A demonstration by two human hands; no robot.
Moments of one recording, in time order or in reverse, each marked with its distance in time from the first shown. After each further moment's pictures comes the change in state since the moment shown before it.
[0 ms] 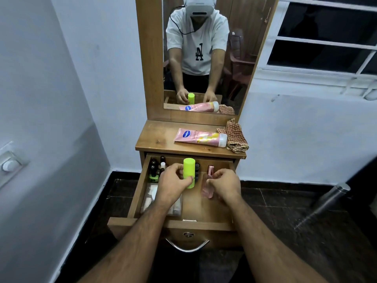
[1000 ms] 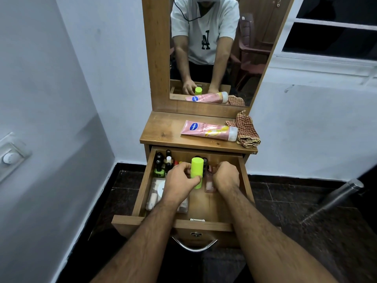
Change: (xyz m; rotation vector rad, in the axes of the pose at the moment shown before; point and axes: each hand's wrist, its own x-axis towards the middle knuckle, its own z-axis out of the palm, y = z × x) left_hand 0.001 -0.010 0.009 0.058 -0.019 -0.047; right_hand 0.025 -0.011 0.036 -0.326 0.062 -0.002
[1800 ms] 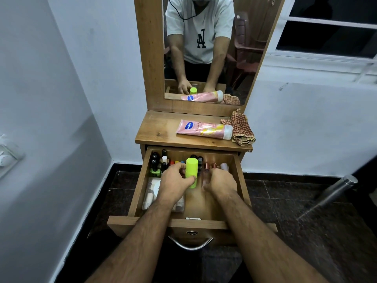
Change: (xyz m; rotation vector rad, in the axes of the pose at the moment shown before) left_hand -0.002 0.001 -0.001 0.020 -0.015 -0.016; right_hand -0.015 0.015 0.003 -0.143 -0.136 -0.179
